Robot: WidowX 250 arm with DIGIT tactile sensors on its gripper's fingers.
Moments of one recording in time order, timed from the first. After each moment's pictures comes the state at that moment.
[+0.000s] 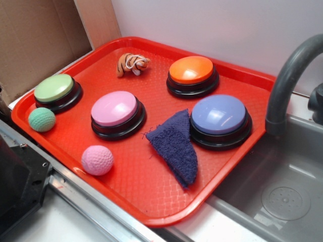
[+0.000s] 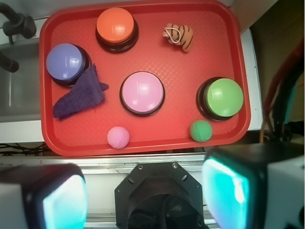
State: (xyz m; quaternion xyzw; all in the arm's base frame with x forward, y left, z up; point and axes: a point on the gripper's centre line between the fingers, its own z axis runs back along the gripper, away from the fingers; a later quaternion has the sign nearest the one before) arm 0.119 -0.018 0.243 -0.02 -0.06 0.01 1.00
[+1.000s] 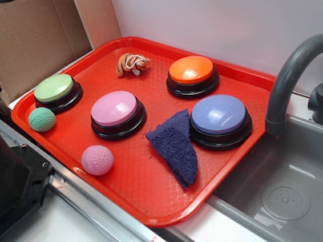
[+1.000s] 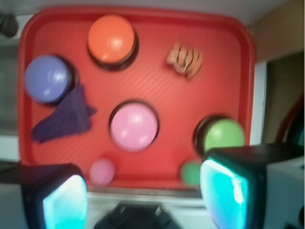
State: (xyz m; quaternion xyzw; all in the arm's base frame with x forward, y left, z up) arm 0.226 0.006 0.207 0.01 0.00 -0.04 1.00
